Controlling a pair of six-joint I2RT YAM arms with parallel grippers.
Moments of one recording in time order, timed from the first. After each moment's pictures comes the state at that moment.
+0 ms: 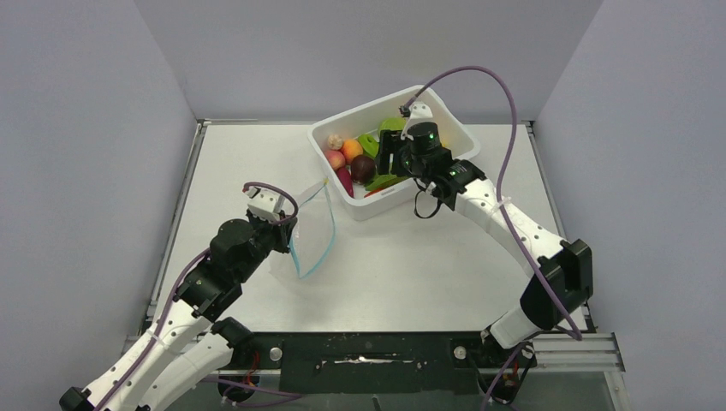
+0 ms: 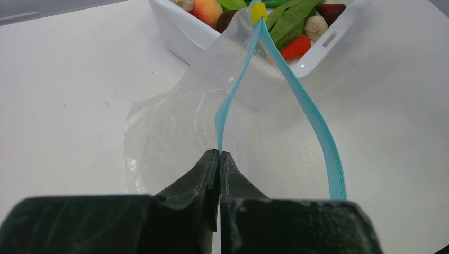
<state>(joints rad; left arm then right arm) -0.61 0.64 0.65 -0.26 -0.19 -0.14 0.58 1.58 1.43 -0.34 0.14 0.30</state>
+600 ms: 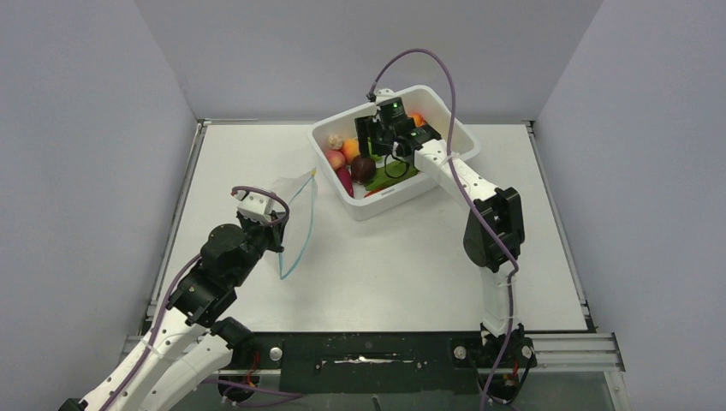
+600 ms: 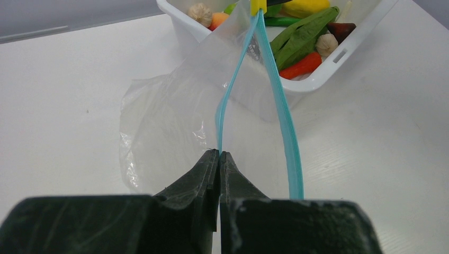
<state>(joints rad) -0.60 0.58 0.65 -0.26 -0.22 -0.12 0.52 2.13 1.98 -0.51 0.06 0.16</state>
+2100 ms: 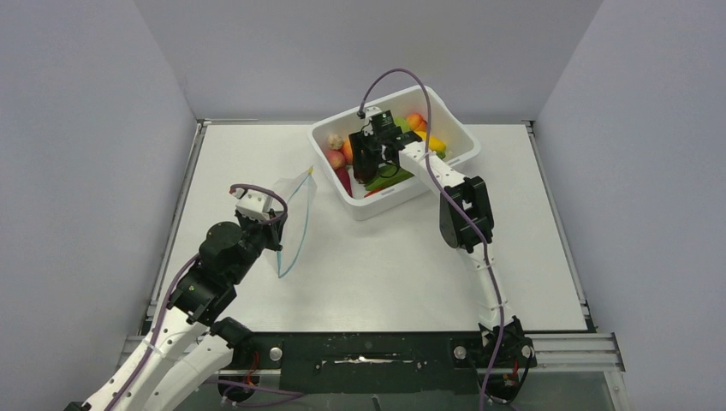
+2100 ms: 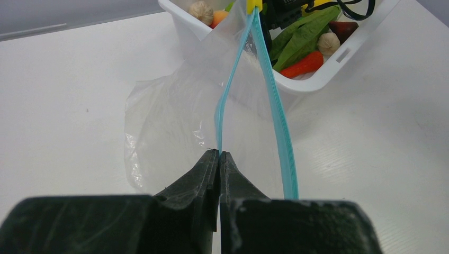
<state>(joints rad) -0.55 0.59 0.65 -0.26 -0.18 -0.12 0.48 2.43 2.16 -0.49 -0.06 0.09</state>
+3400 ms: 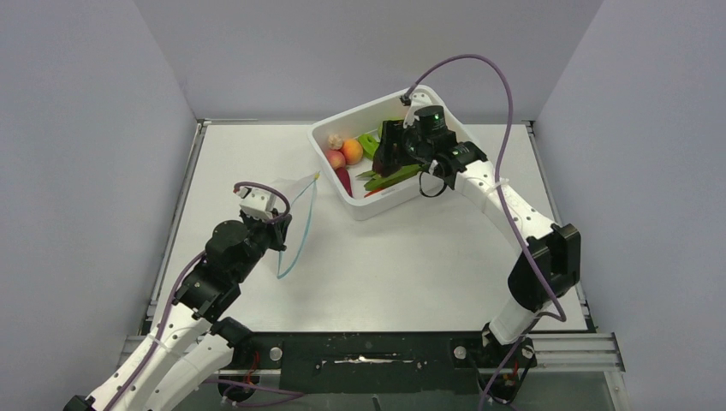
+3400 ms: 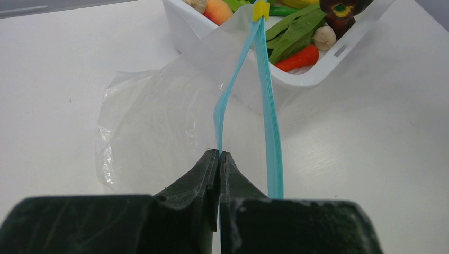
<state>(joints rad) -0.55 0.62 0.62 -0.23 -0.17 -0.15 0.47 1.71 1.58 -0.43 -0.04 0.25</state>
